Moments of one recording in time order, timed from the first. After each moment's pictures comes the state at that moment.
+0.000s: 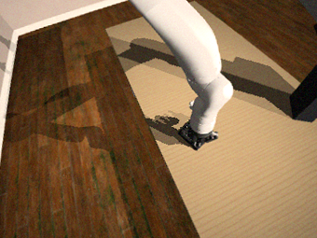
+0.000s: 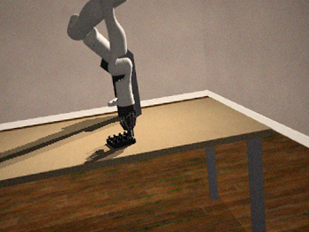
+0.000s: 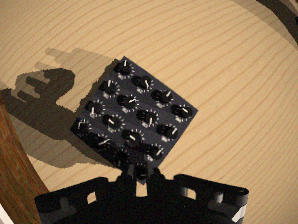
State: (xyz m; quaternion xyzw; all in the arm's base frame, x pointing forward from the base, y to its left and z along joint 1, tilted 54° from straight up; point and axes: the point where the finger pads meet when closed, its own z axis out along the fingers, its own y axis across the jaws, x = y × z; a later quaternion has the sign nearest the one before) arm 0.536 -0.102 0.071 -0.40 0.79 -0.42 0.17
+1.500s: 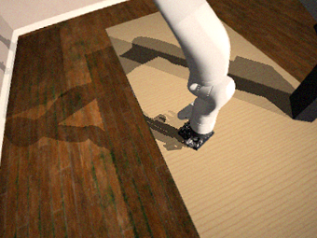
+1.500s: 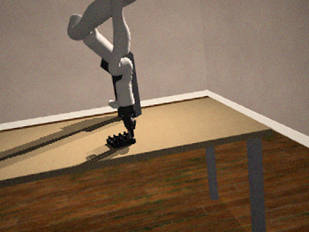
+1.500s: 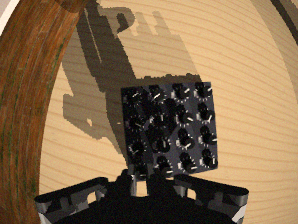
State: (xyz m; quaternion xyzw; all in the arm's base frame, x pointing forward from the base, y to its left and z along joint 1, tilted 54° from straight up) arm 0.536 -0.102 0.072 -0.69 0.56 -0.46 -0.02
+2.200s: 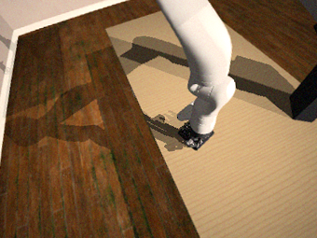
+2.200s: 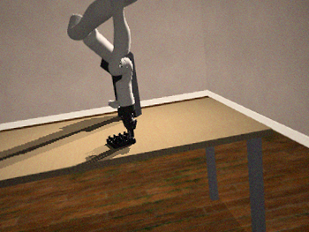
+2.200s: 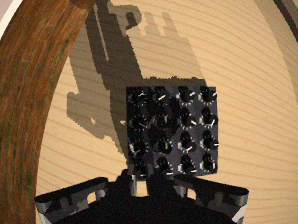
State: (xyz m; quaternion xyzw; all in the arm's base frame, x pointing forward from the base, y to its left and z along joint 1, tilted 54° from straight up) arm 0.536 -0.102 0.071 -0.71 0.54 -0.46 -0.03
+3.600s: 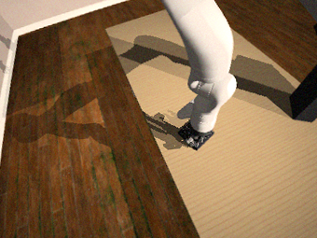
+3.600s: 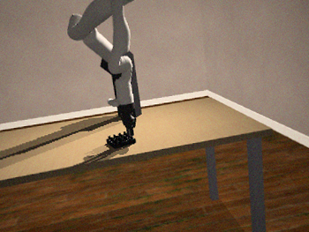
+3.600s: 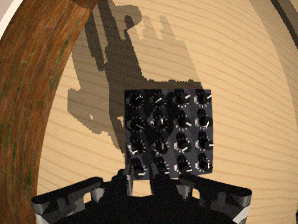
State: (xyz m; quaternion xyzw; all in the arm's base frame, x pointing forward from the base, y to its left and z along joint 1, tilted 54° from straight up) arm 0.529 -0.100 0.076 -0.71 0.54 -0.46 -0.04
